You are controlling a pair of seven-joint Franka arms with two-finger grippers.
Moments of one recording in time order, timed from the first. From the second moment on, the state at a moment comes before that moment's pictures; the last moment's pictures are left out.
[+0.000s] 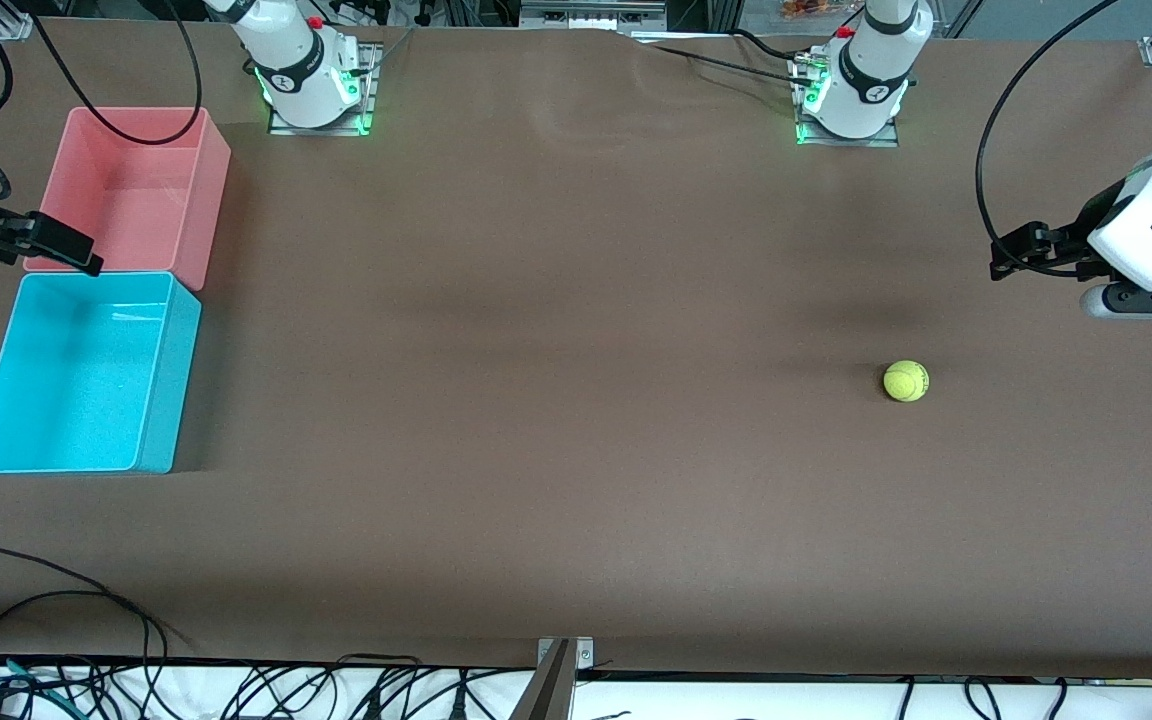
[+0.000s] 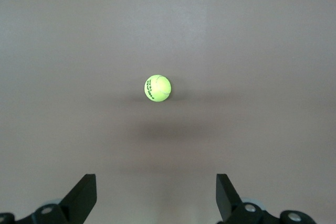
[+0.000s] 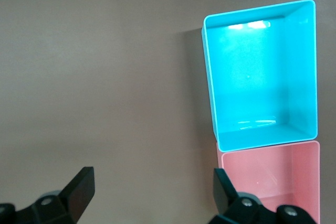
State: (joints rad) left arm 0.02 0.09 -0.05 -1.57 0.03 1.53 -0.04; right arm -0.05 0.08 0.03 -1.53 0.00 1.57 0.11
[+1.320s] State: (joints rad) left arm 0.09 0.08 -0.04 -1.87 0.03 1.85 0.18; right arm -0.05 0.08 0.03 -1.53 0.00 1.57 0.11
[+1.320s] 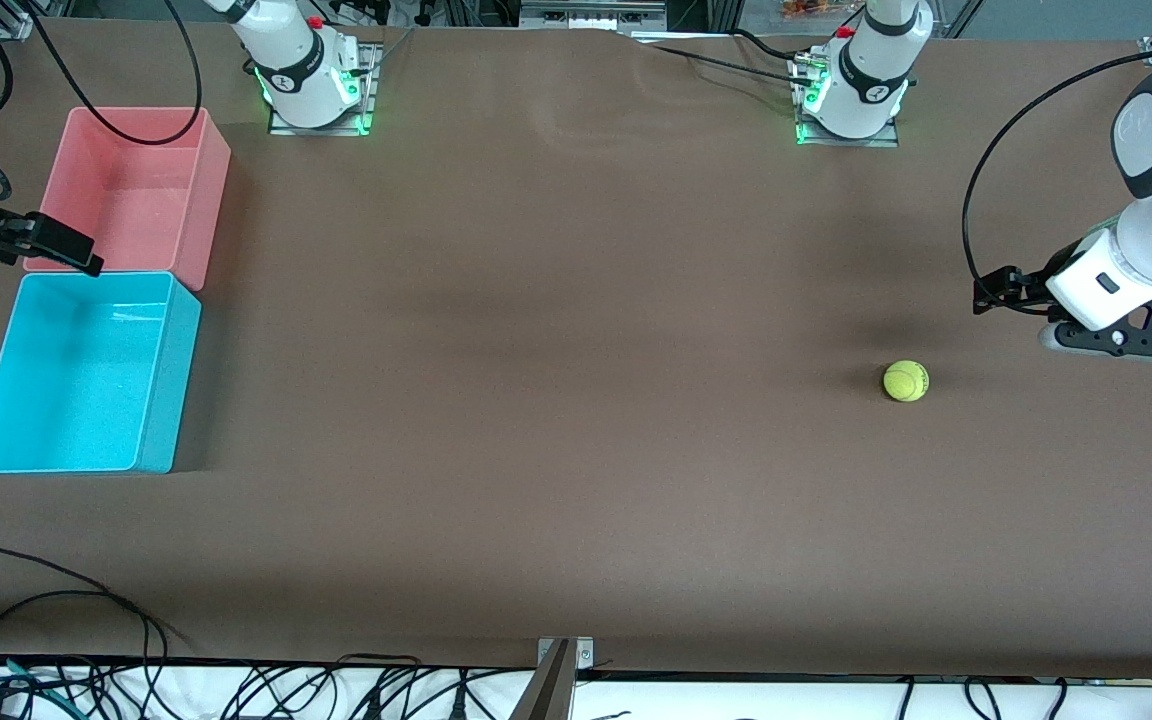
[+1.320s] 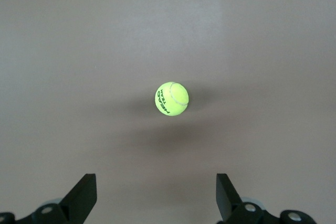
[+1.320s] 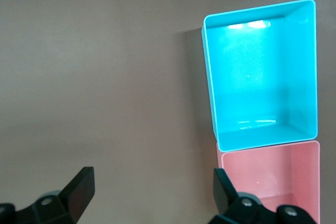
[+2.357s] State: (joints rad) left arm 0.15 0.11 -0.04 -2.10 0.03 2.20 1.07; right arm -0.06 0.08 0.03 -1.53 0.00 1.57 0.11
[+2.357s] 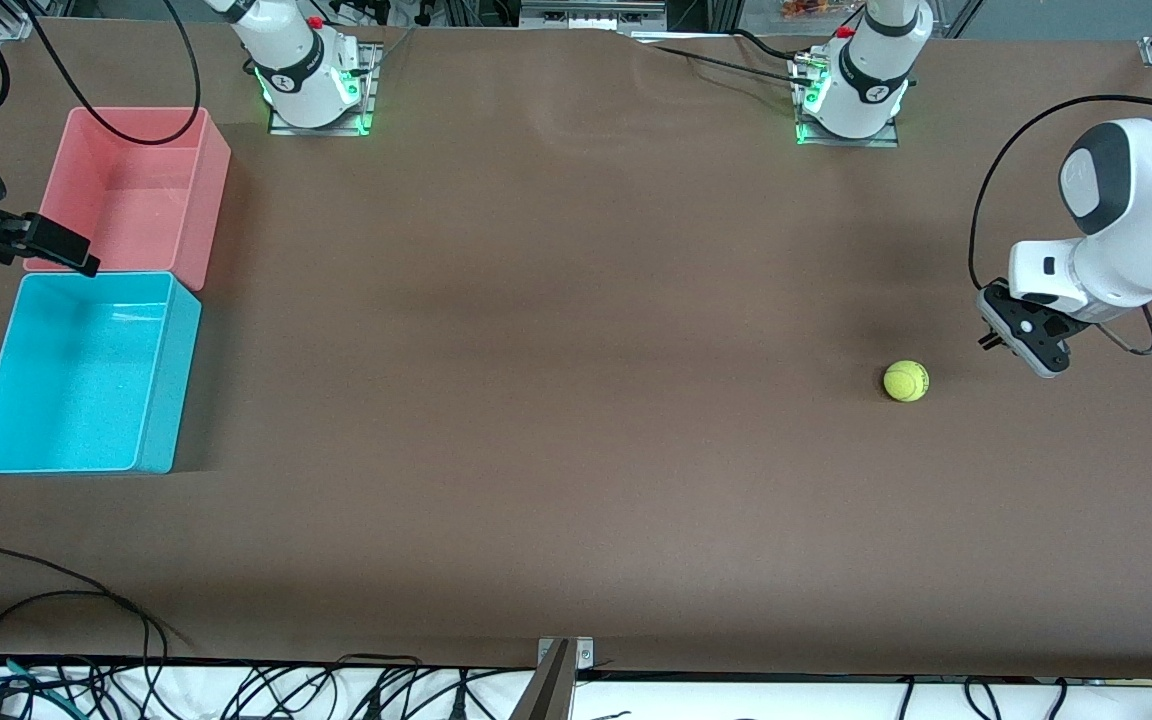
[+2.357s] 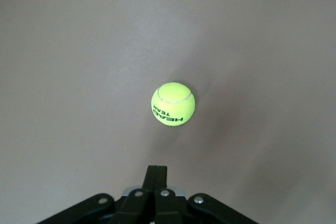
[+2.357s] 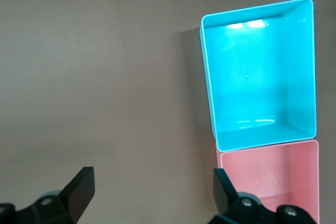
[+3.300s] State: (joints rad) left arm 0.20 0.35 -0.04 -2.10 0.03 2.40 1.40; right arm -0.07 0.09 0.03 -1.53 0.00 1.57 0.08
